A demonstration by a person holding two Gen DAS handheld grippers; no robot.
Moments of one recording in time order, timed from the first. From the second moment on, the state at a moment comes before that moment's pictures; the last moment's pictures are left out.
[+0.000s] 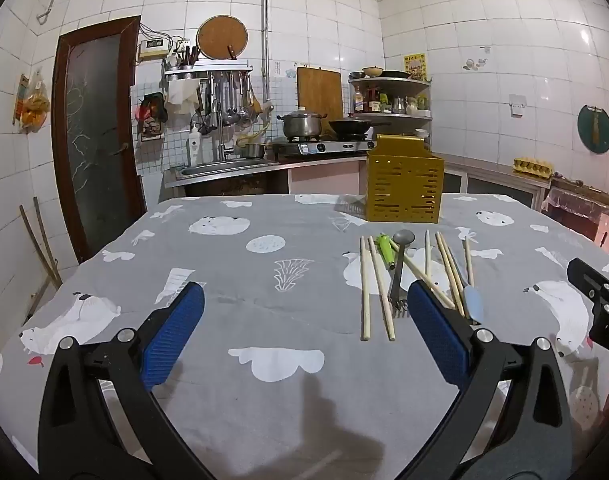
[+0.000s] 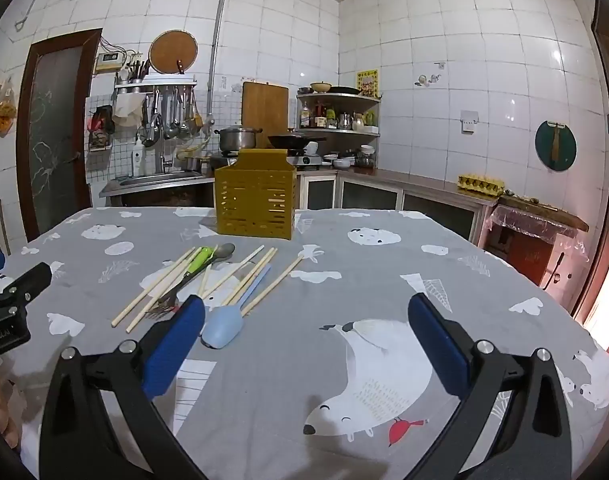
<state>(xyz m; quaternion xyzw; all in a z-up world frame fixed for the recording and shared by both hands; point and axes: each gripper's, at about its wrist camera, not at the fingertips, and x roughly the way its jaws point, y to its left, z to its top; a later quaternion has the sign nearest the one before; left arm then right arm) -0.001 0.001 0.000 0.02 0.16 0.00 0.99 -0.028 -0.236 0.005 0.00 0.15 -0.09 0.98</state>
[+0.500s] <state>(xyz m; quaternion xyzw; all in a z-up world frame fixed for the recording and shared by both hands) 0.003 0.003 0.000 0.02 0.17 -0.01 0.99 -0.029 -0.236 0.010 0.00 0.15 -0.09 0.98</state>
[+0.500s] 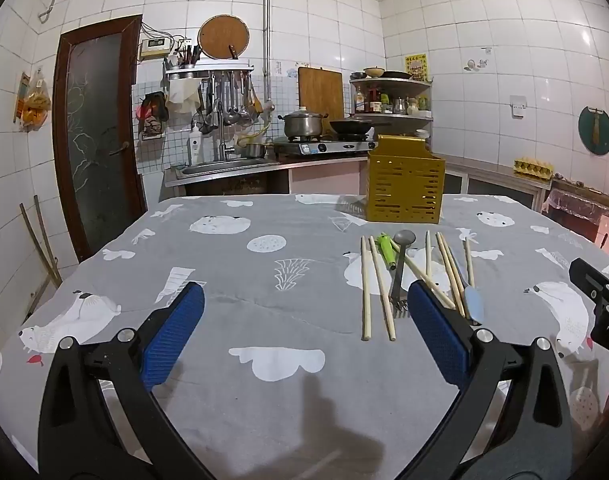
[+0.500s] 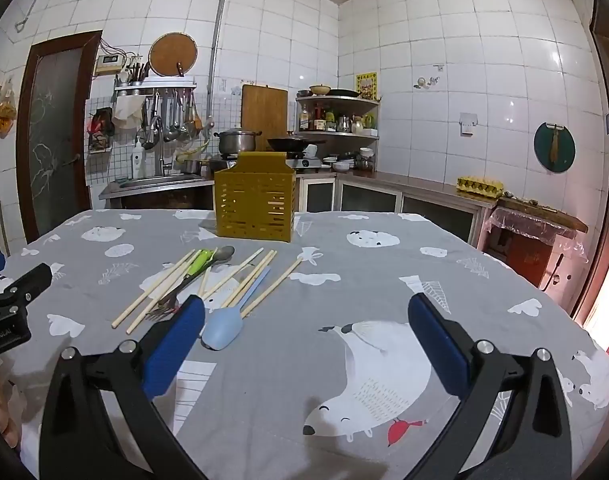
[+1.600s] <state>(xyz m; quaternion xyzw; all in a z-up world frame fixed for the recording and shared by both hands) 0.003 0.001 0.000 0.02 0.17 -0.01 0.99 -0.028 -0.245 0.007 0.00 0.15 -0.09 0.98</state>
